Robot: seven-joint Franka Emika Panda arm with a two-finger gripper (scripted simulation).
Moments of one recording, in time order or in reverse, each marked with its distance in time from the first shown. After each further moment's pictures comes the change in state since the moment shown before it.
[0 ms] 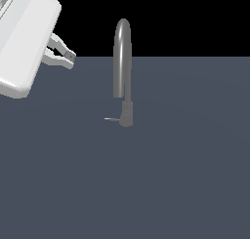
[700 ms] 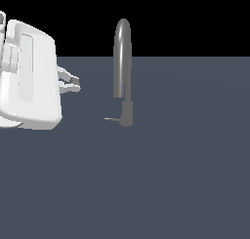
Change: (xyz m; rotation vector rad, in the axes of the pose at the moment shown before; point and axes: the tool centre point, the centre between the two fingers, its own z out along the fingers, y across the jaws) arm 0.035 -0.022 0.030 -0.223 -0.010 -0.217
